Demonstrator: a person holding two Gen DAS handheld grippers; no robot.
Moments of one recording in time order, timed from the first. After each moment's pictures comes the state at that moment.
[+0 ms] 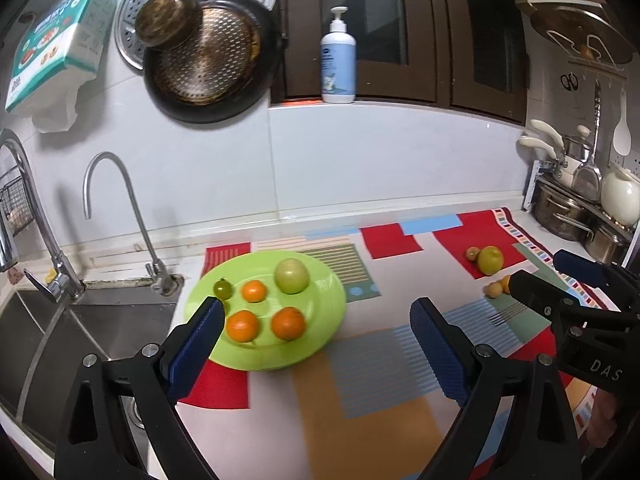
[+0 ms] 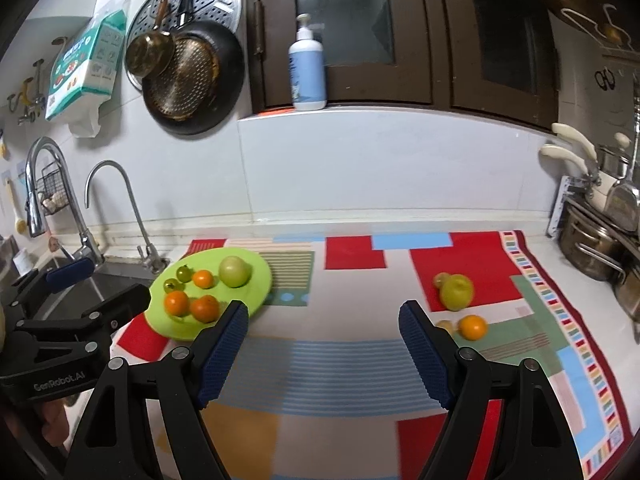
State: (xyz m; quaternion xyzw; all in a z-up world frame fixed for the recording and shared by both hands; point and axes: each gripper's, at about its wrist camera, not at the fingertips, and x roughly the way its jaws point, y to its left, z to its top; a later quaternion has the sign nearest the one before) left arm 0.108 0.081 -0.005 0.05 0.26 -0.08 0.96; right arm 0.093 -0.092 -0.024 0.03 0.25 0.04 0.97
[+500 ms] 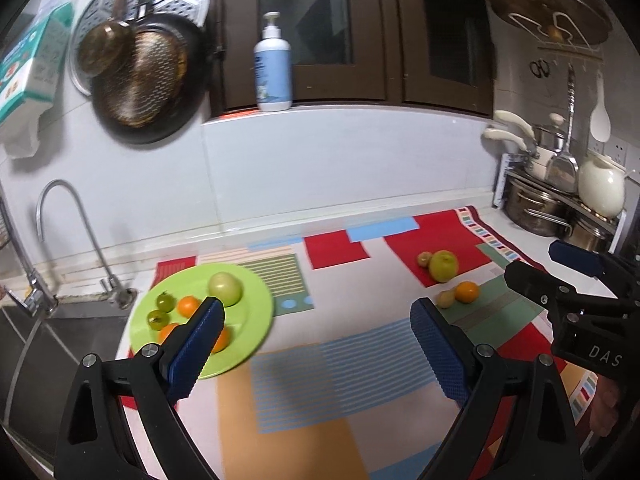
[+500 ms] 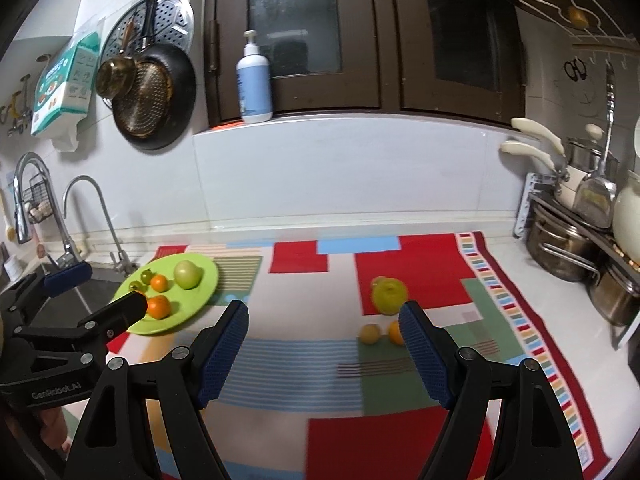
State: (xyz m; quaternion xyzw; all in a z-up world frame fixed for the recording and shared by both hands) left arm 0.106 -0.002 -0.006 0.06 0.25 -0.11 0.96; right arm 0.083 -0.173 -0.024 0.03 0.24 0.02 0.97
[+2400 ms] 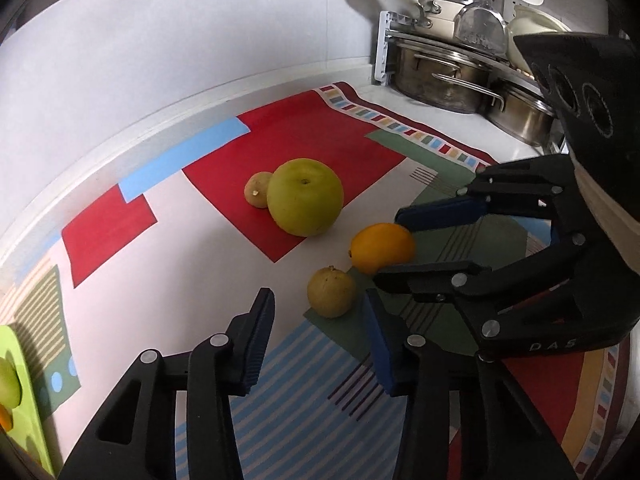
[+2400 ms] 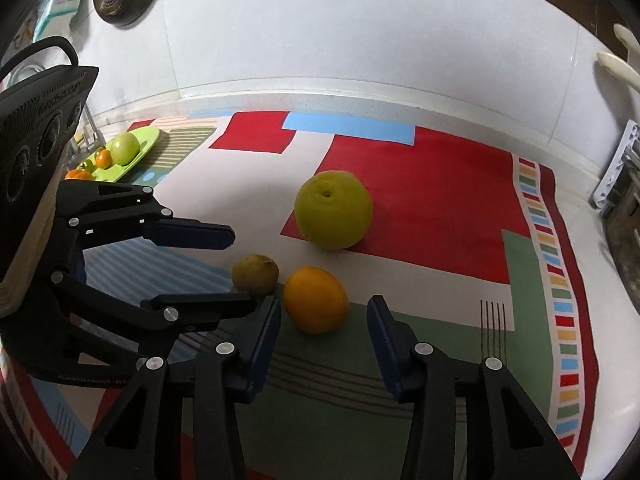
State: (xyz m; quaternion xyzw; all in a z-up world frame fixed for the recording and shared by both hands) left arm 0.239 -0.168 -0.133 0.17 0.39 -0.35 0.84; right arm 0.219 -0.271 -0.148 -0.04 0.41 0.16 0.90
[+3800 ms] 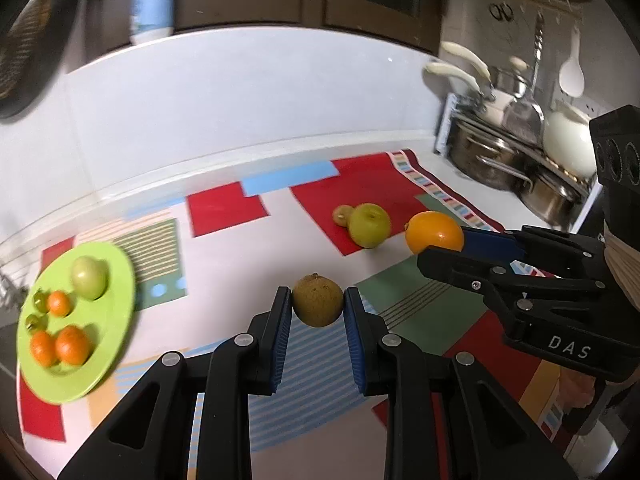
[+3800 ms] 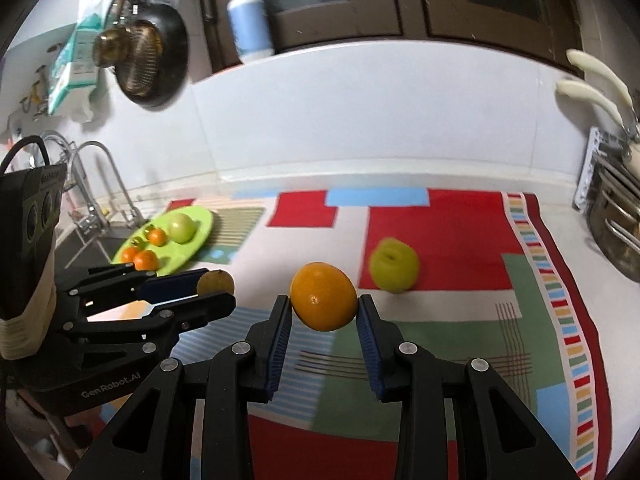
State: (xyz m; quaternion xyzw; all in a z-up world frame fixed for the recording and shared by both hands) left arm 0.171 -0.080 -0.063 0.07 0.35 -0.22 0.91; right arm 0.154 -0.232 -0.077 0.04 0.31 0.15 0.94
